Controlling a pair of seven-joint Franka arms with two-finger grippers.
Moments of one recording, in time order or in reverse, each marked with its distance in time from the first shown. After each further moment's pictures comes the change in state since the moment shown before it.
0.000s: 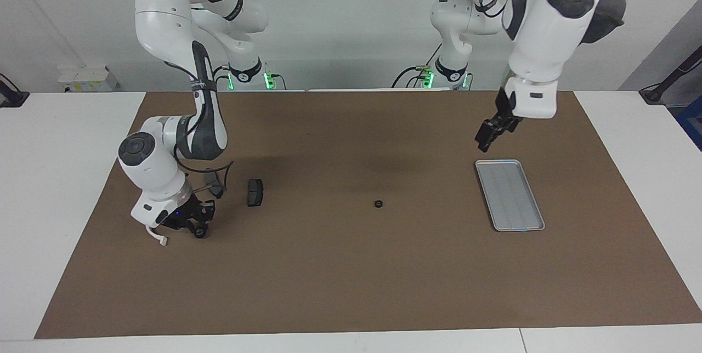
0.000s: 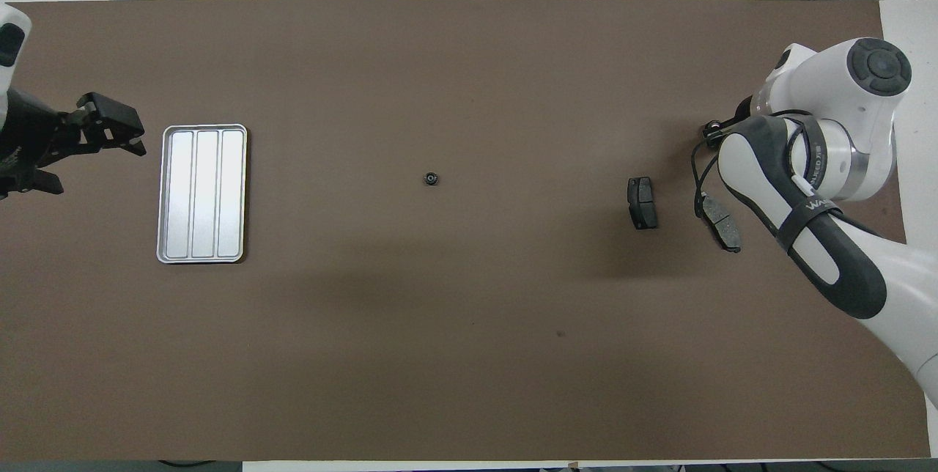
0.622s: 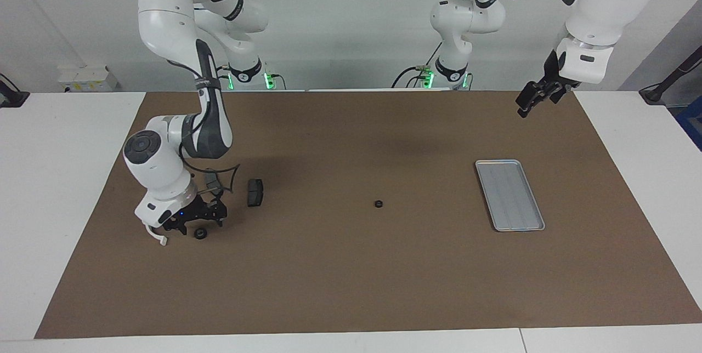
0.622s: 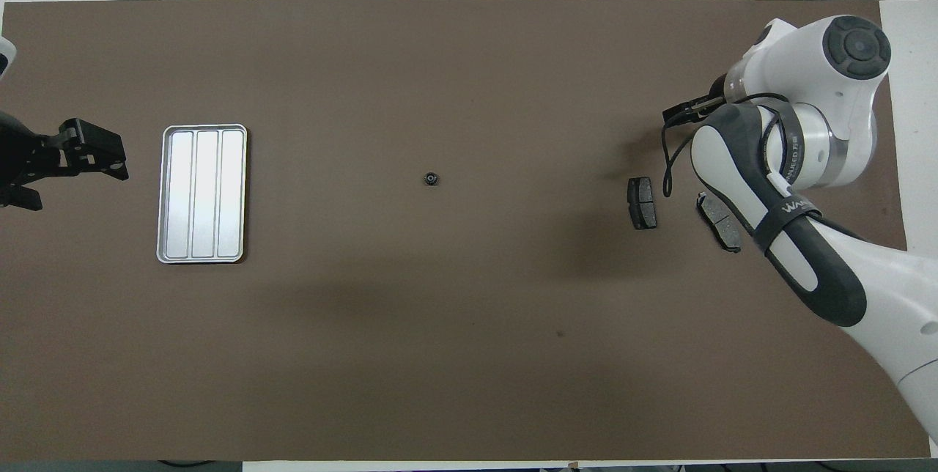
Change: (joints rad) left arm 0.035 -0.018 -0.001 -0.033 0.000 -0.027 0.122; right arm 0.092 -0.016 0.018 0.102 0.002 -0.044 0.156
